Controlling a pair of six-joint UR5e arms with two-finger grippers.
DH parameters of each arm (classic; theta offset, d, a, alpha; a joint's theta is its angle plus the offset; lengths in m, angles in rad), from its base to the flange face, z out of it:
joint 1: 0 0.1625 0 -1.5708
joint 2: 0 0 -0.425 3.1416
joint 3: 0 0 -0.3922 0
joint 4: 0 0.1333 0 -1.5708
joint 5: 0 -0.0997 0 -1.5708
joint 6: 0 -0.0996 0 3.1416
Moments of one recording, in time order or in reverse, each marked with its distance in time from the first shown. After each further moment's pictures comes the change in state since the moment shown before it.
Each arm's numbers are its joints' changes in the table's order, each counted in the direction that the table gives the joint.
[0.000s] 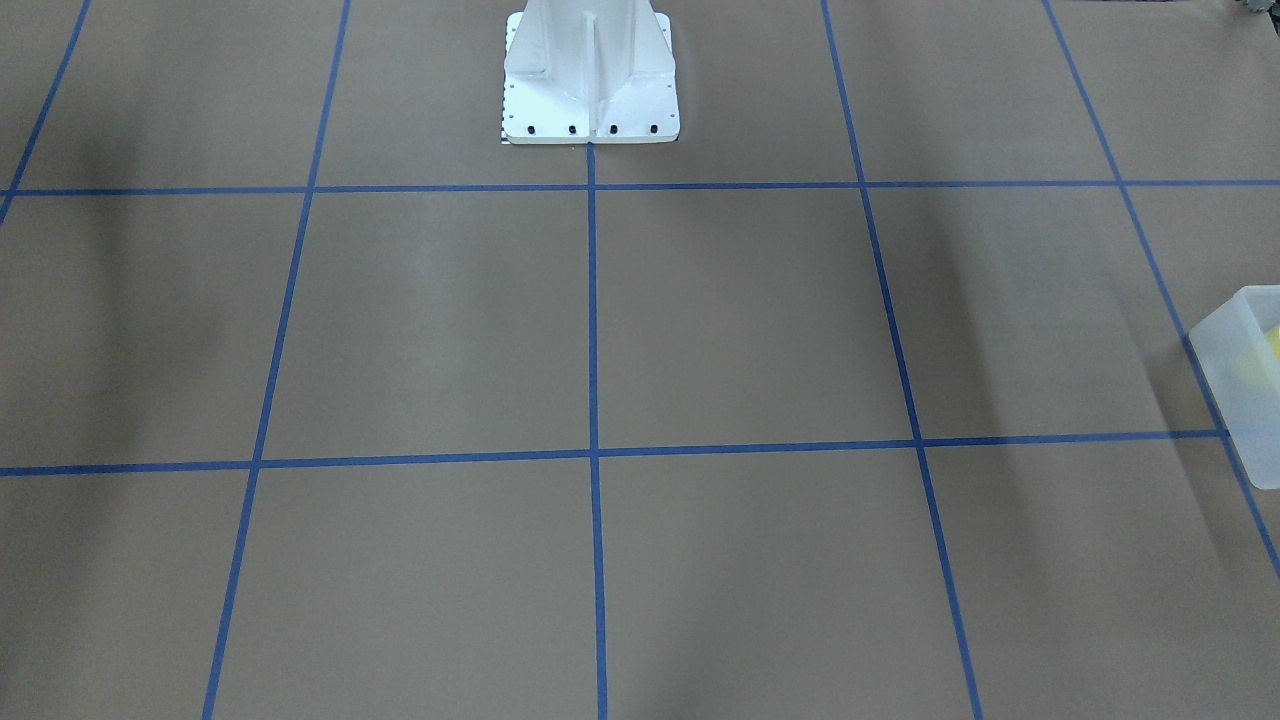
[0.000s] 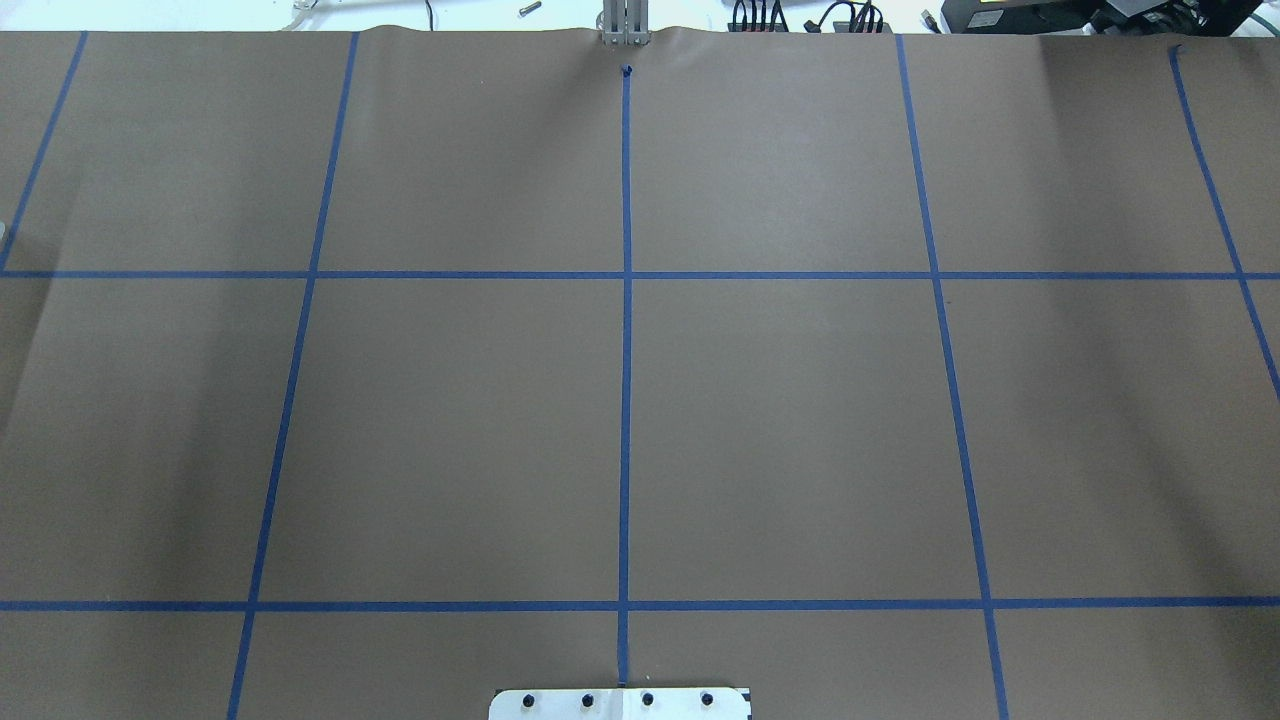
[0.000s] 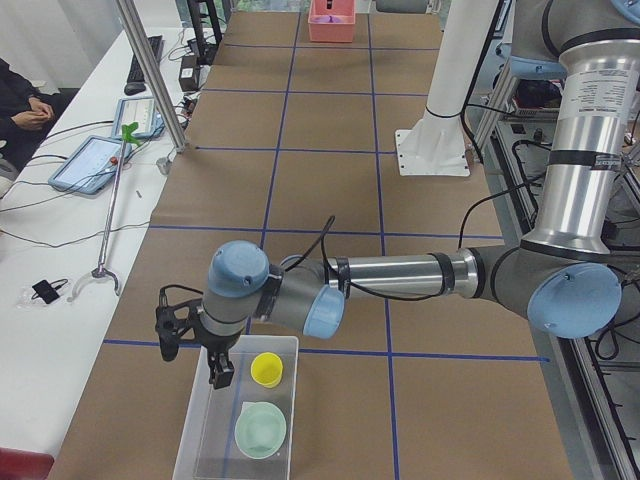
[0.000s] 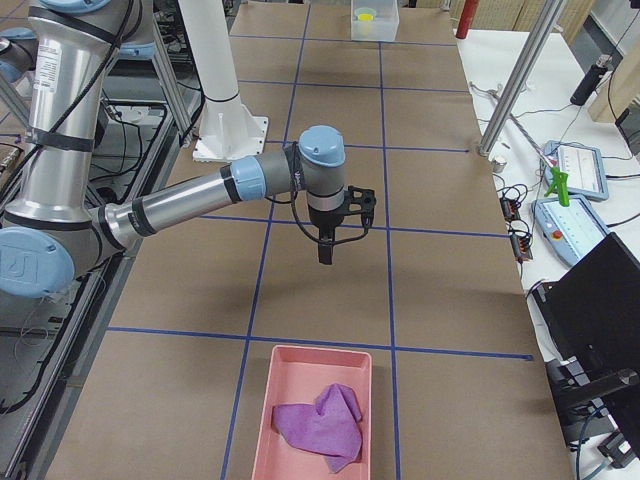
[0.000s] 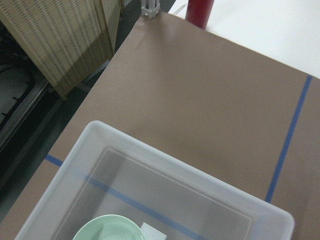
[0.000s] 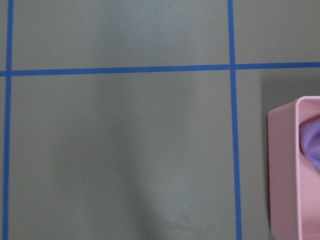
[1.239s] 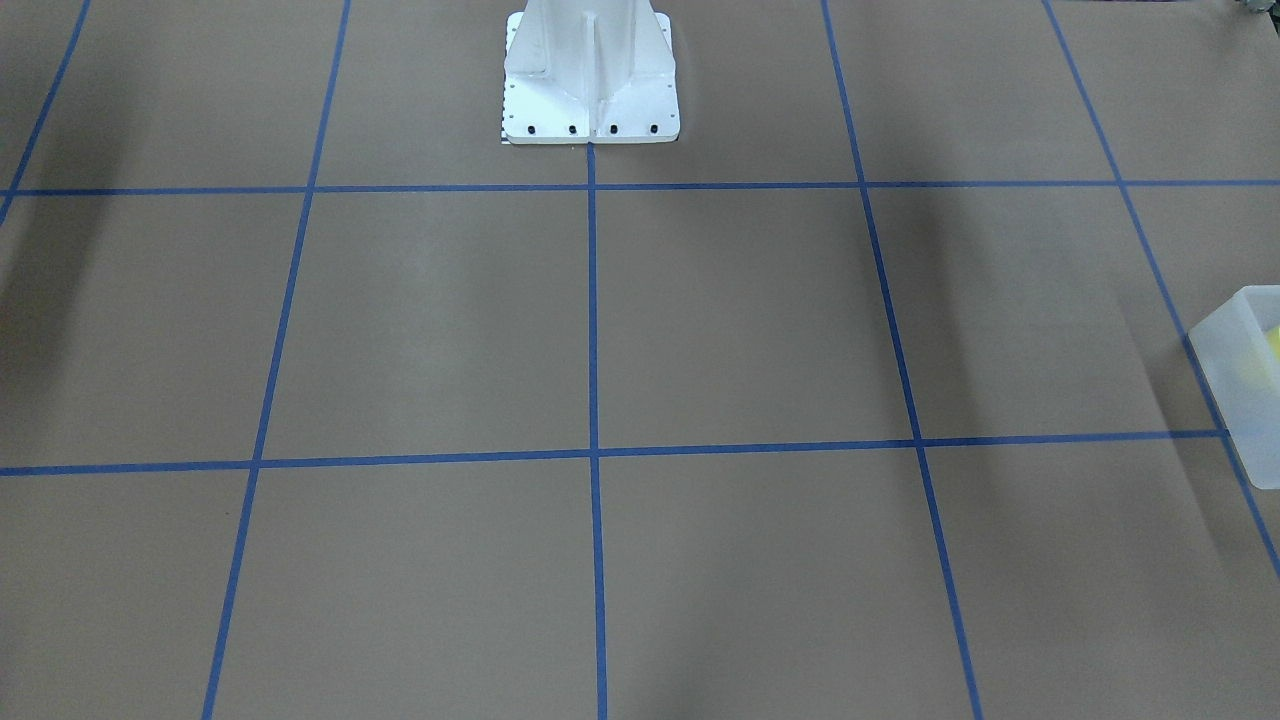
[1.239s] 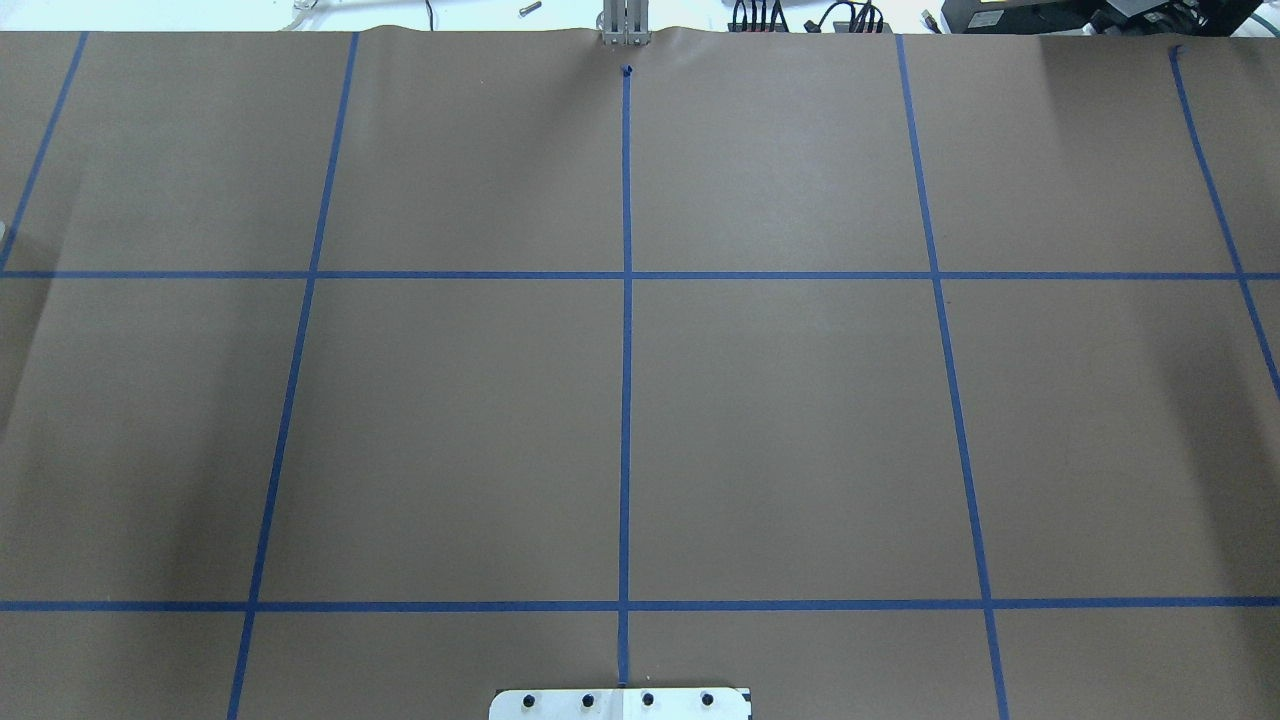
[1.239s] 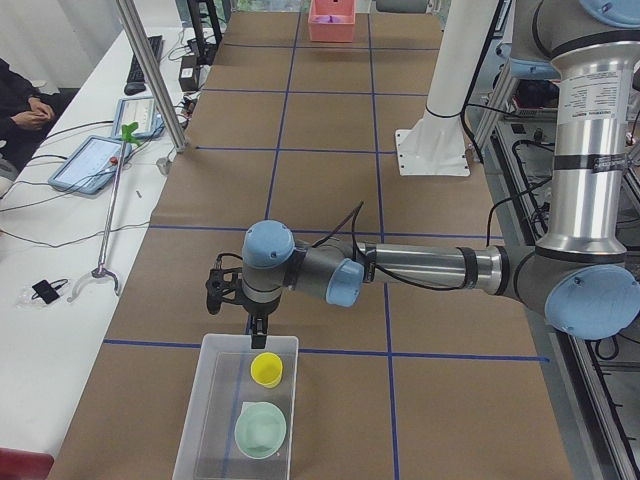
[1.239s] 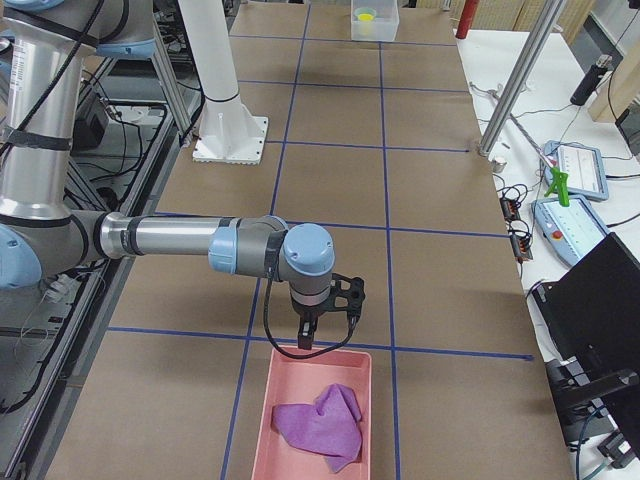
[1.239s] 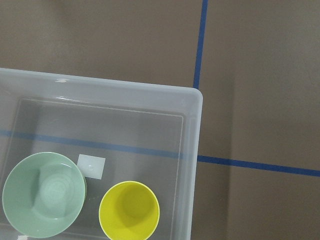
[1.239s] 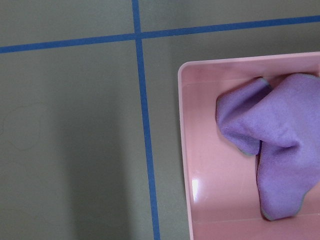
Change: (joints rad) left arm 0.142 -0.125 -0.125 0.047 0.067 -0.142; right arm 0.232 0.023 -0.268 0.007 -0.074 0.297
